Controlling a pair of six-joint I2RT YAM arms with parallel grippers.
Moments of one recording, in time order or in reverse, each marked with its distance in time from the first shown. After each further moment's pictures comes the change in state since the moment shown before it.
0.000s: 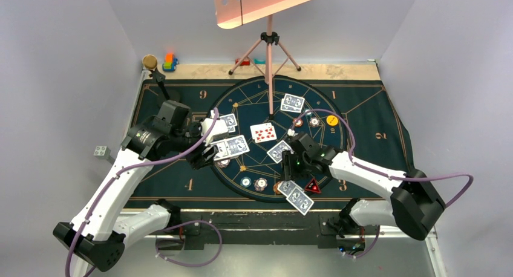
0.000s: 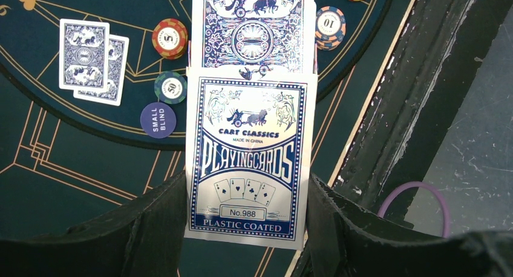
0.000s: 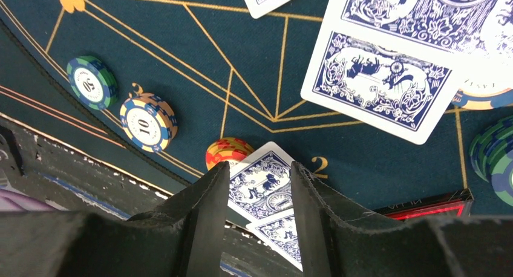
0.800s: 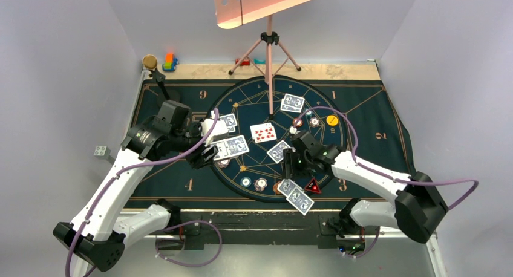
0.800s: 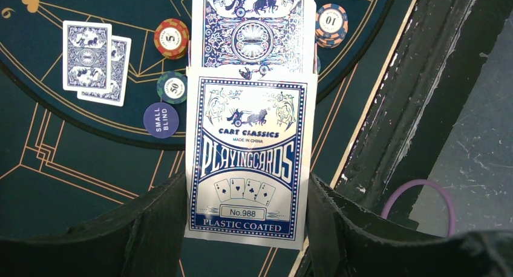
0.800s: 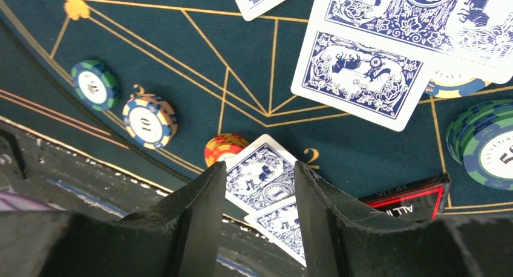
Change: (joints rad) left arm 0.000 0.000 0.000 -0.001 -0.004 0.018; right arm -0.006 -0.056 0.026 -0.070 0.022 -0.001
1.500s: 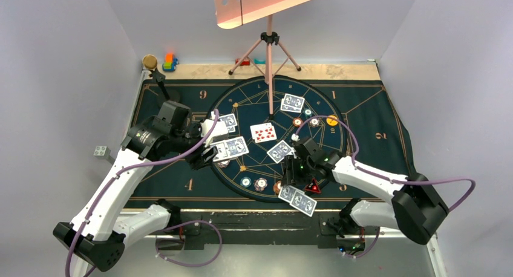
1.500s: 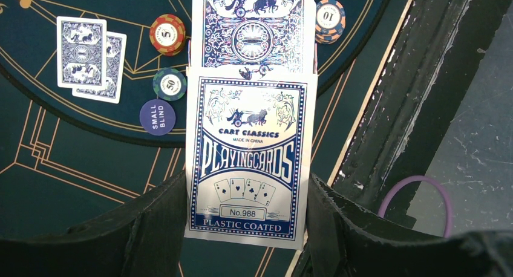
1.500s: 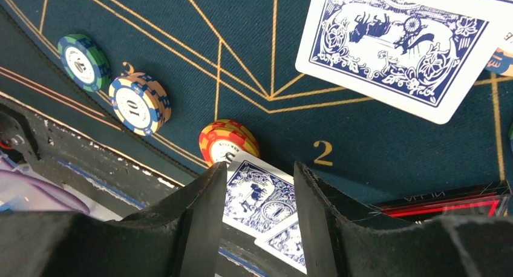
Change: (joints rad) left arm 0.000 0.000 0.000 -0.014 0.000 0.004; right arm -0.019 0.024 -0.117 0.114 -0.111 0.048
